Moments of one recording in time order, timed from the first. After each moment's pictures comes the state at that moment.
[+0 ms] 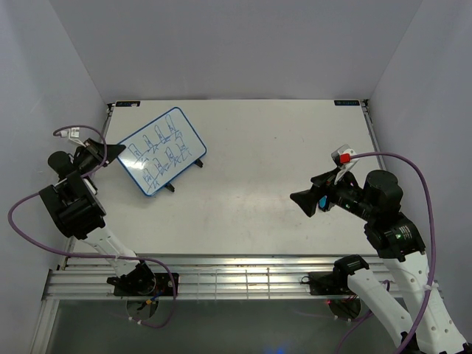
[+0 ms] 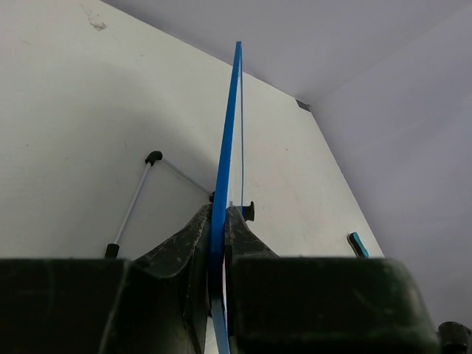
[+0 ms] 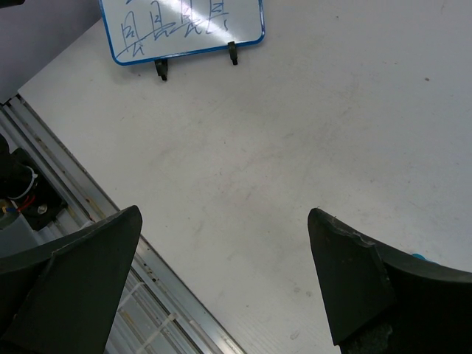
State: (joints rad) left arm 0.65 1.88 0.91 0.98 1.22 -0.79; right arm 0.35 0.58 0.87 -0.55 -0.49 0.09
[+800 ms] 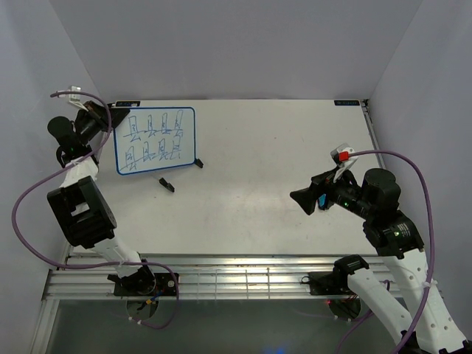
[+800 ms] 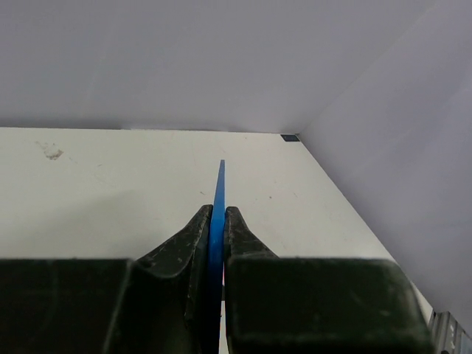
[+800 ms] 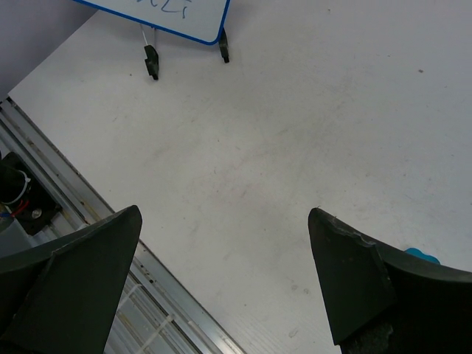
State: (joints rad) left arm 0.47 1.72 1.15 0.84 1.08 -0.80; right arm 0.36 0.60 0.87 -0.55 -0.46 0.10
